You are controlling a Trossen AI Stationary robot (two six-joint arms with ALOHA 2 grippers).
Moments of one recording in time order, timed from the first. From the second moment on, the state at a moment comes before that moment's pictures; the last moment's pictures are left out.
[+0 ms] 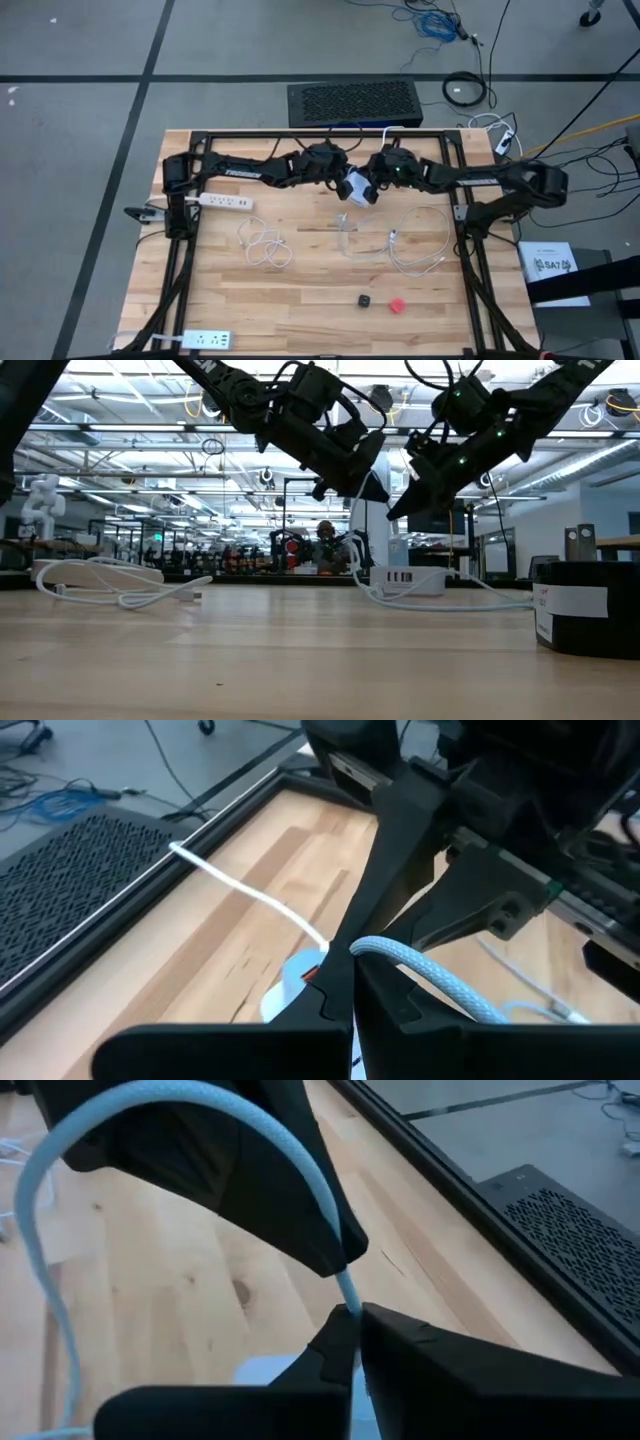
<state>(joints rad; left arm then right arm) 0.25 1.88 1.28 0.20 -0.07 -0.12 -0.39 1.35 0.60 0.18 0.08 0.01</state>
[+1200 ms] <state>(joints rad) 0.24 1.89 1.28 0.21 -0.11 -0.12 -0.40 1.38 0.59 0.20 0.12 -0.14</state>
